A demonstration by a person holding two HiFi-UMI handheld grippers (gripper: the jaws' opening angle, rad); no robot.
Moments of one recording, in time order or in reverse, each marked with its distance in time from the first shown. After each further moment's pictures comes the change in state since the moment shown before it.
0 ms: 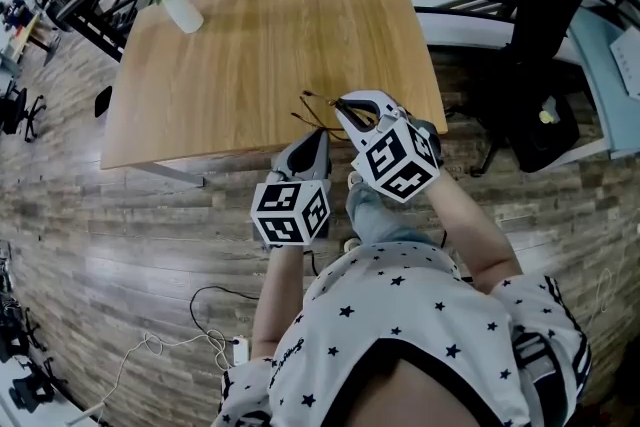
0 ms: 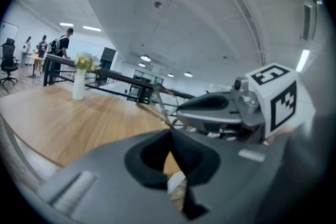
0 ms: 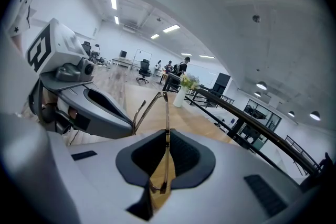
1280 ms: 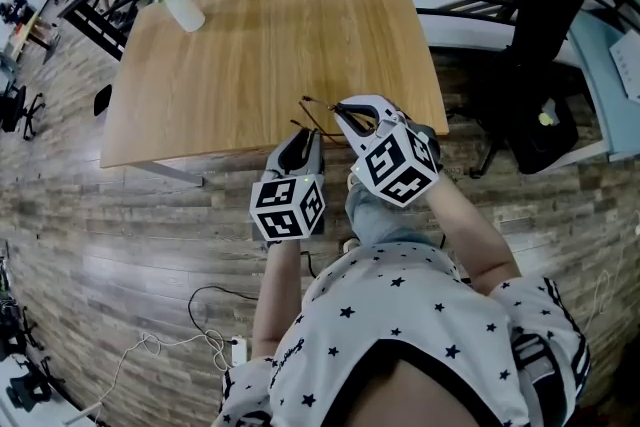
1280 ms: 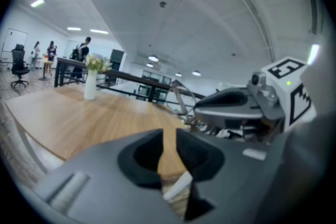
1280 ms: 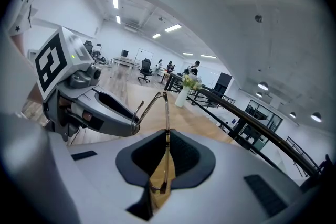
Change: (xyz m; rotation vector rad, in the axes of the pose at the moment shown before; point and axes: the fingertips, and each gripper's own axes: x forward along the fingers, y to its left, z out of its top) left arm -0.002 0.032 -0.007 -0.011 0.009 0.103; right arm 0.002 0.010 0.003 -0.012 0.006 0.012
